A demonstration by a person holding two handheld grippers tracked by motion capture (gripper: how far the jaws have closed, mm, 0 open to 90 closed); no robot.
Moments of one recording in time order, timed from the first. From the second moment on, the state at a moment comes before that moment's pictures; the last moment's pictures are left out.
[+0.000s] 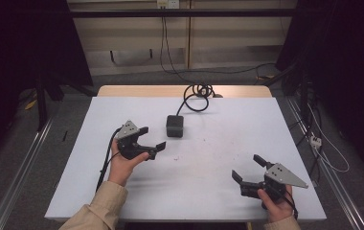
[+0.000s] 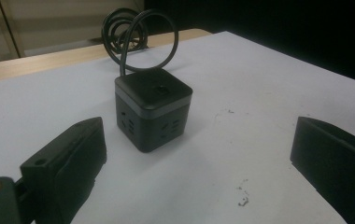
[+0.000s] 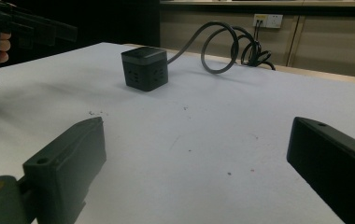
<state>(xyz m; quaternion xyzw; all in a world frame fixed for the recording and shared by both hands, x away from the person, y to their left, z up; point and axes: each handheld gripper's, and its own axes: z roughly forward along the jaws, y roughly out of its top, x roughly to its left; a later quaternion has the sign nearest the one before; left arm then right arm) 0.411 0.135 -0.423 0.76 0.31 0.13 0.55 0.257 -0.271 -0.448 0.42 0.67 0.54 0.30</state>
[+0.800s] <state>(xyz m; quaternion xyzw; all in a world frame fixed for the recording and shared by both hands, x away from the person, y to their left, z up) 0.430 0.126 -0.427 0.77 0.33 0.12 0.54 0.258 -0.270 -0.448 0.41 0.67 0.54 0.30</state>
